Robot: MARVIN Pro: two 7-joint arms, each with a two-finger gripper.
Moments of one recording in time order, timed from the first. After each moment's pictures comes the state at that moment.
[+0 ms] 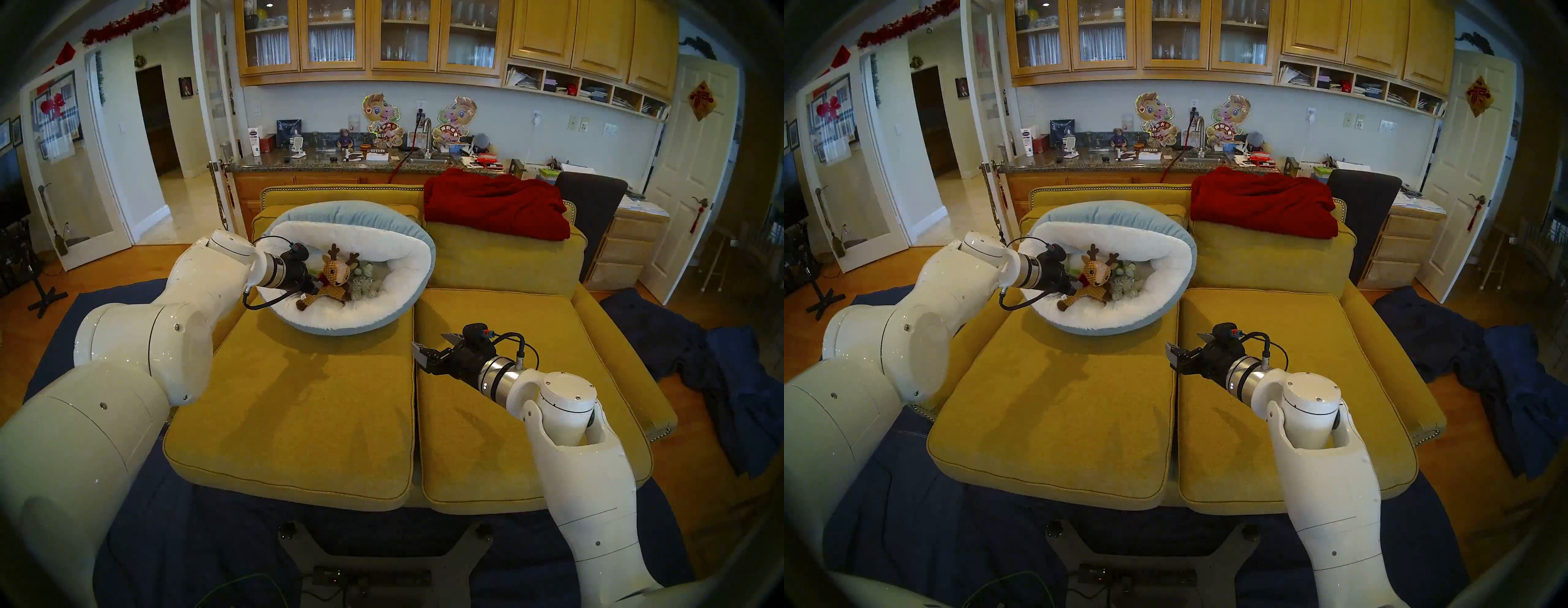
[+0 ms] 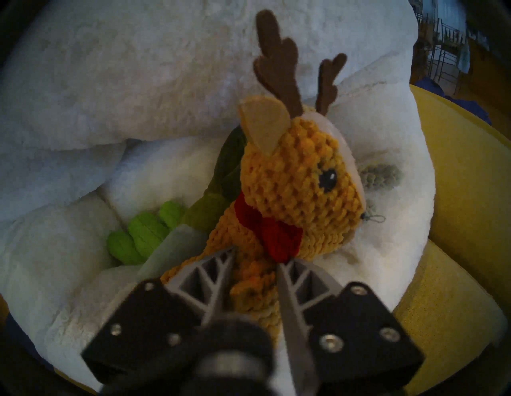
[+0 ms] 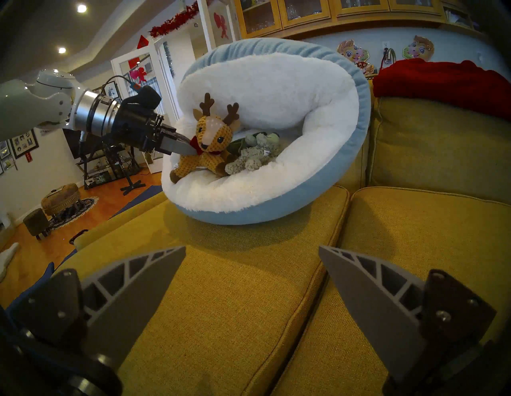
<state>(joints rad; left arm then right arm) 0.41 -1.35 -1.57 -0.24 0.50 0.17 -0.84 -1.65 -1.42 1.55 -1.79 0.17 0.45 0.54</state>
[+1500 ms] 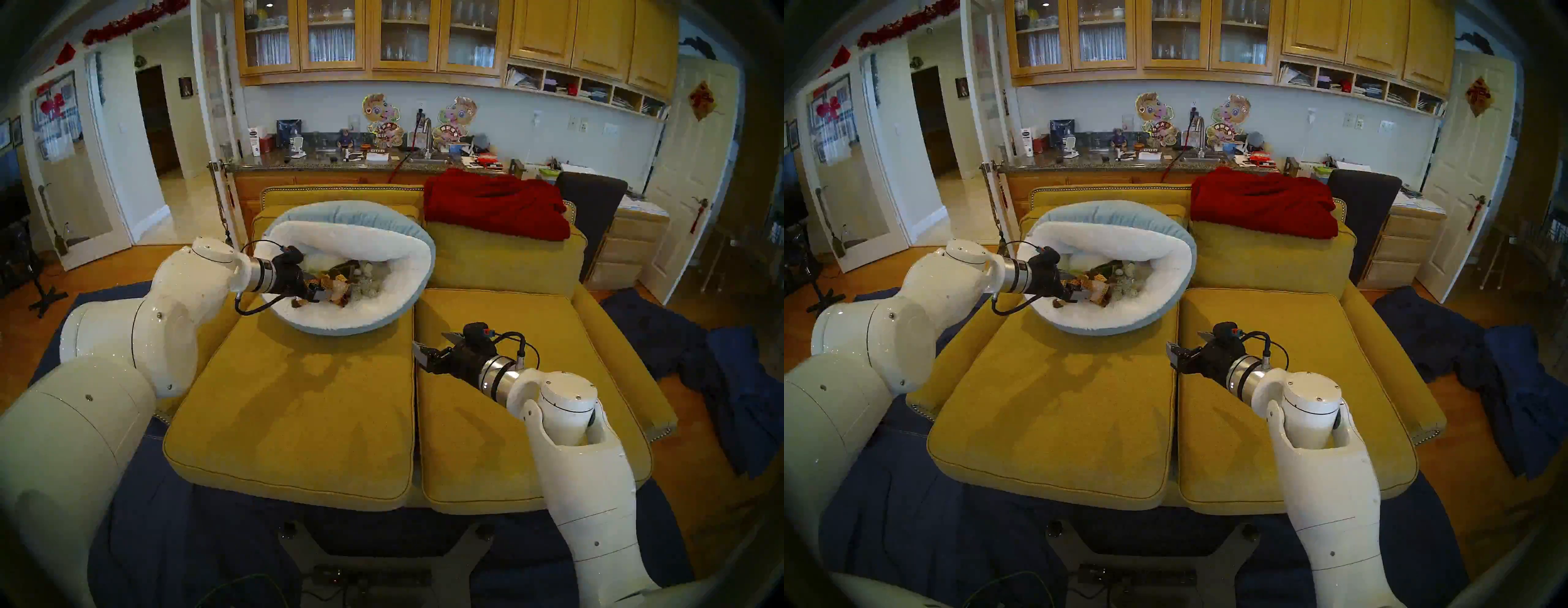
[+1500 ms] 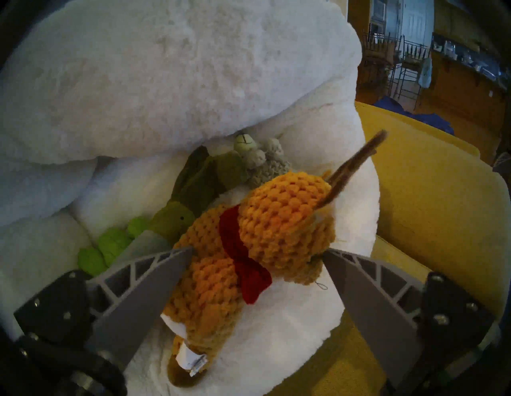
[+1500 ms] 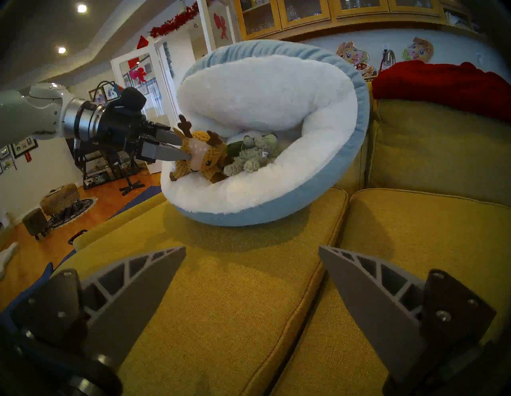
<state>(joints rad) 0.39 -1.30 -1.61 -0.16 0.47 0.01 -1.00 -1.65 -1.43 1.56 -1.79 0.15 0.46 0.55</state>
